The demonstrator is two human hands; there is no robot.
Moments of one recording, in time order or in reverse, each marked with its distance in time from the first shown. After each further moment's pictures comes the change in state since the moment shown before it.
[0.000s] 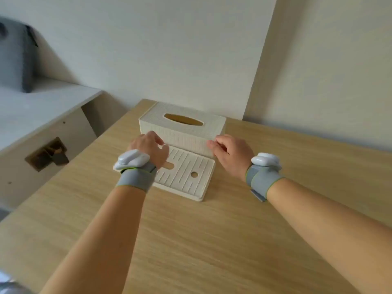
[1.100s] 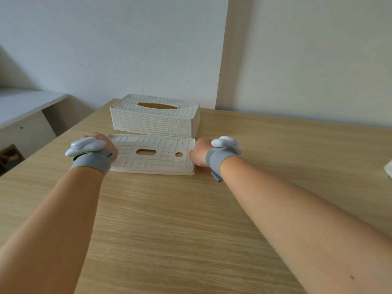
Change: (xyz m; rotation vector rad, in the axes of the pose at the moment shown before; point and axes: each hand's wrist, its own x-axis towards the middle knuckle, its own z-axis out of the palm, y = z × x) left_hand 0.023 -0.060 0.017 0.457 -0.061 -0.150; right_hand -0.031 -0.013 0.037 -0.192 -0.296 0.530
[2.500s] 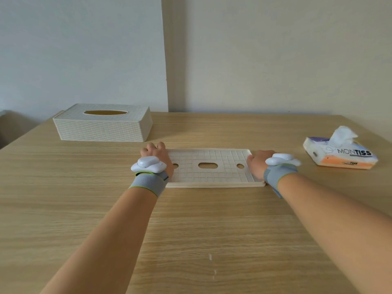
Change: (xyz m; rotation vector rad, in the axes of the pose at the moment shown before) left_hand -0.182 0.166 0.004 -0.173 -0.006 0.481; right_hand -0.085 0.231 -0.062 -0.305 0.303 0.541
